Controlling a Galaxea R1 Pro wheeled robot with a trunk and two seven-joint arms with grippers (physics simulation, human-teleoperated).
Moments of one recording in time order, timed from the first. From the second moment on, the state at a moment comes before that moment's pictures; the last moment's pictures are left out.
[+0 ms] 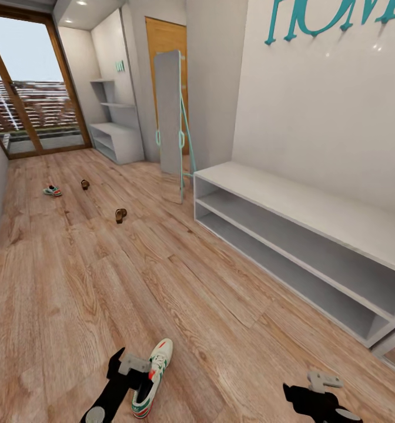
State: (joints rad) left arm -0.21 0.01 -0.08 -0.81 -0.23 -0.18 -0.01; right arm 0.00 0.00 -0.18 -1.34 -0.01 0.58 0.01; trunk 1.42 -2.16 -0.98
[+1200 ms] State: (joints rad) left arm -0.38 0.03 -0.07 -0.44 -0.23 -0.39 -0.01; right arm -0.26 0.00 -0.18 -1.51 -0.01 0.98 0.01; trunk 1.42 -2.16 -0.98
